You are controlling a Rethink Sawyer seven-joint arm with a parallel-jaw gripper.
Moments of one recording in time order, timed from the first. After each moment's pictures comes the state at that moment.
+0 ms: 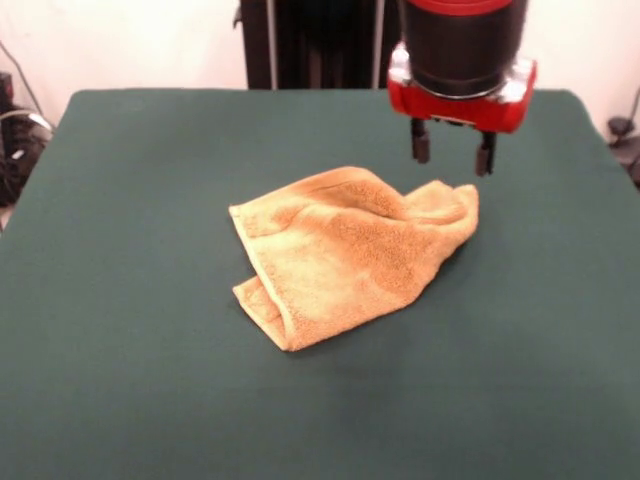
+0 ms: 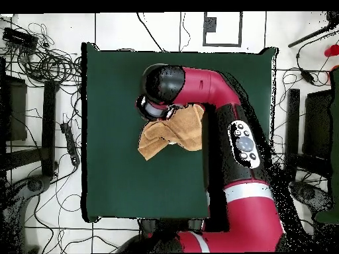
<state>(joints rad) -0.25 -0.50 0.31 1.23 -0.16 1.16 2.17</state>
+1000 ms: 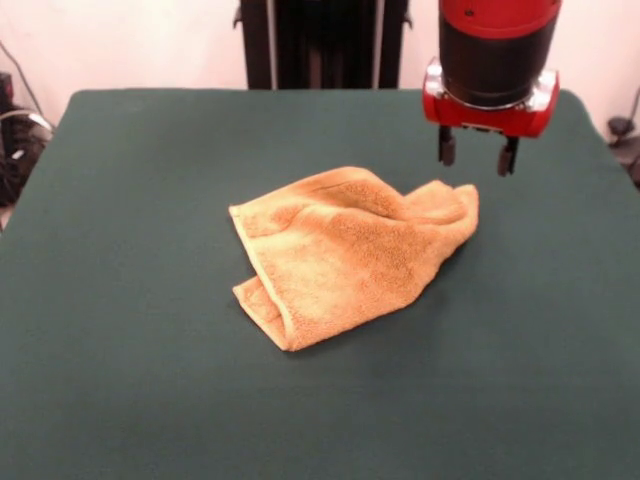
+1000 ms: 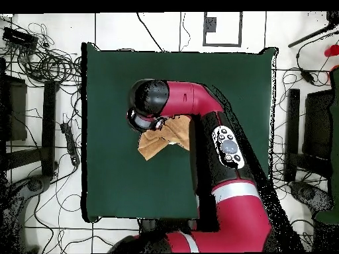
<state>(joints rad) -0.24 -0.49 0.31 1.33 -0.16 1.08 2.17</state>
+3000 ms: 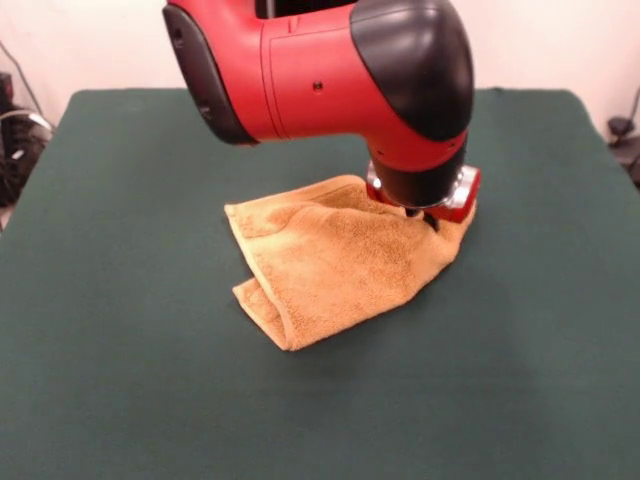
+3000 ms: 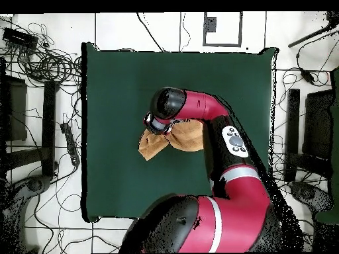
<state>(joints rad) -0.30 -0.27 0.30 1.23 -0.18 1.08 2.17</state>
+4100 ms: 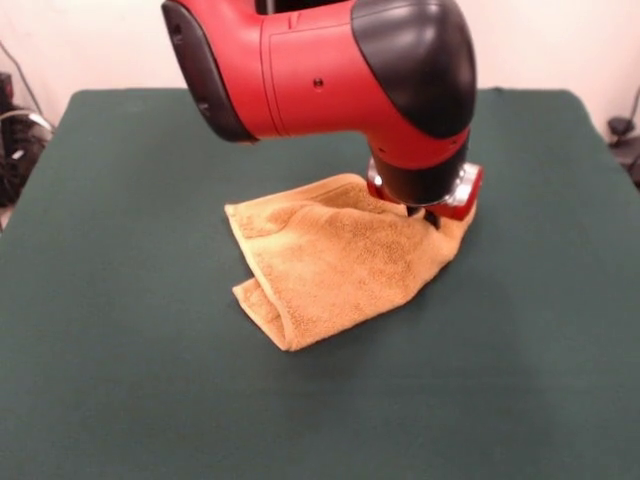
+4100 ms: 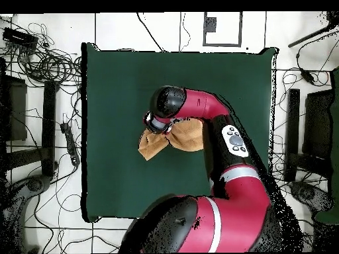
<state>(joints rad) -0.30 -0.28 0.30 1.22 -0.17 1.11 2.17</state>
